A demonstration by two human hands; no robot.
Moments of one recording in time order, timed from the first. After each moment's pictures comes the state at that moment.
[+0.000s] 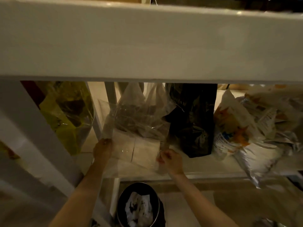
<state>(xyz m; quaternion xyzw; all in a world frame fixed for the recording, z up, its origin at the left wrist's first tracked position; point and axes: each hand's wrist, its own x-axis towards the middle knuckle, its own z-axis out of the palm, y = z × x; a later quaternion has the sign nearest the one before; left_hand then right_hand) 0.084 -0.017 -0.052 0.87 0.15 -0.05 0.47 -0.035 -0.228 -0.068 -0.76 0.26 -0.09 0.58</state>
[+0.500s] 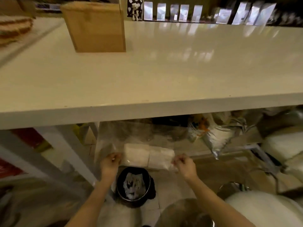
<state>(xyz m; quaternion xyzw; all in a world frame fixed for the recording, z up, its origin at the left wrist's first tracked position) -0.066 -0.020 0.025 0.86 0.05 -0.09 0.50 -0.182 -0.260 0.020 -0.78 0.35 -0.06 0.52</state>
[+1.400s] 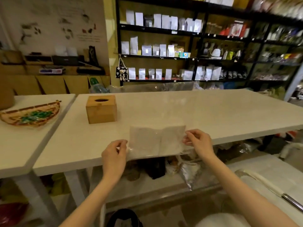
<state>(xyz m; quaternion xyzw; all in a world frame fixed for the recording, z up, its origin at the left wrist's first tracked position) -0.168 -0.054 0.353 0.81 -0.15 0.14 0.55 -0.257 -0.306 0.365 -0.75 0.21 -0.31 0.55</state>
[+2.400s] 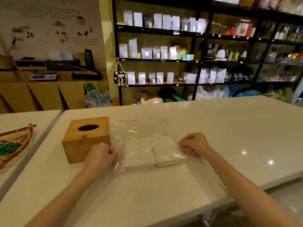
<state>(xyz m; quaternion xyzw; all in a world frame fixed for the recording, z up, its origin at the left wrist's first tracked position) 0.039 -0.096 0.383 0.94 -0.18 0.03 0.29 -0.065 -0.390 0.380 -0.76 0.32 -0.15 0.55</state>
